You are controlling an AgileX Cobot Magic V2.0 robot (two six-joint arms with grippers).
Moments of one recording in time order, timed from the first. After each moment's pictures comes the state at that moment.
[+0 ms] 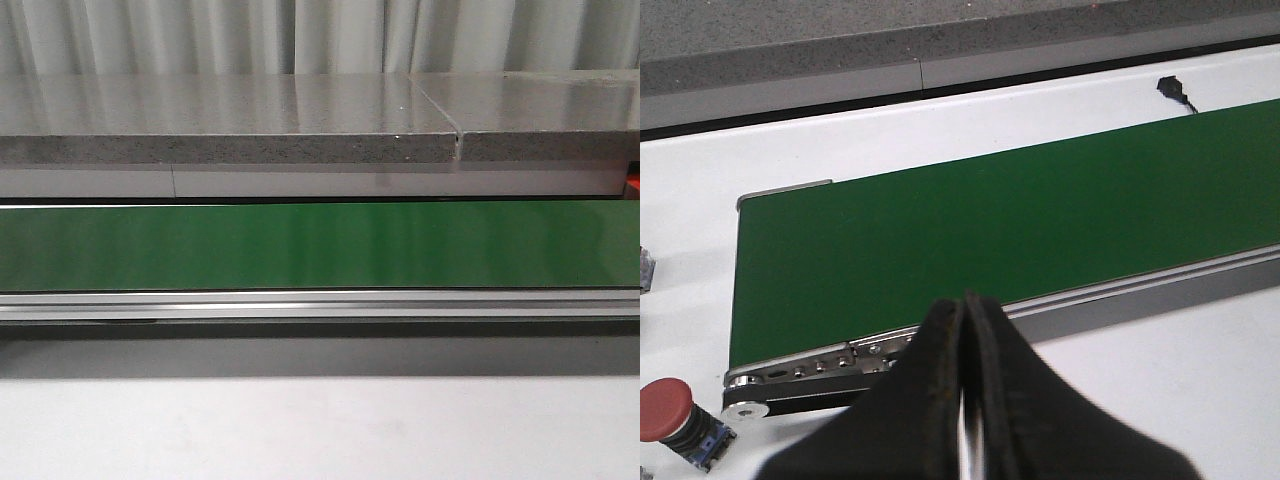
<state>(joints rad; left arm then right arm) -0.18 0.44 -0.68 -0.03 0.80 0.09 -0.10 1.19 -1.00 0.02 0.89 0.14</state>
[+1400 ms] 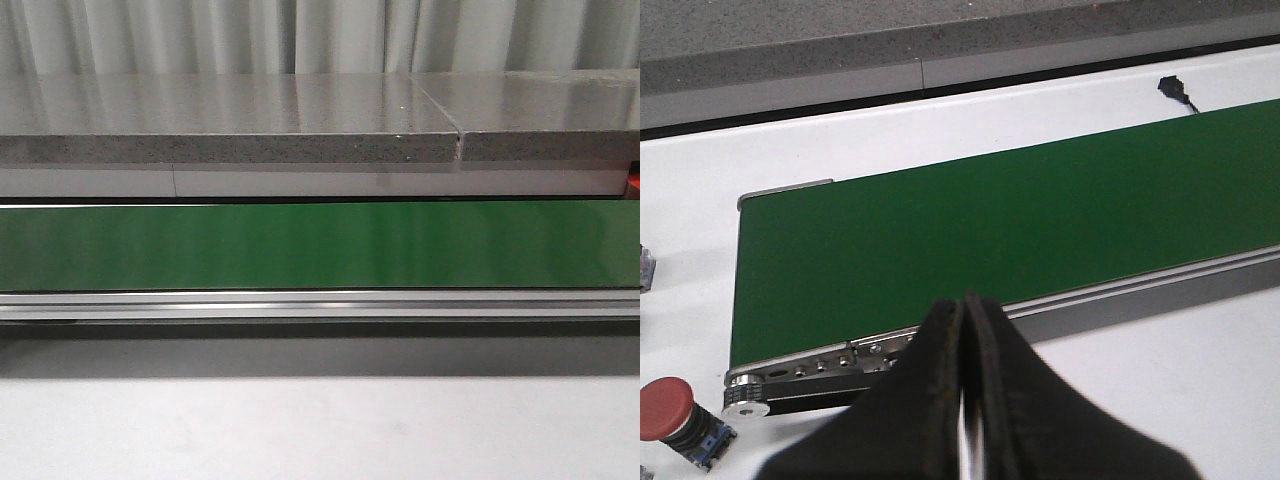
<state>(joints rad) -0.18 0.44 -0.68 -0.03 0.80 0.09 -0.56 1.52 -0.83 0.02 0.53 0.35</state>
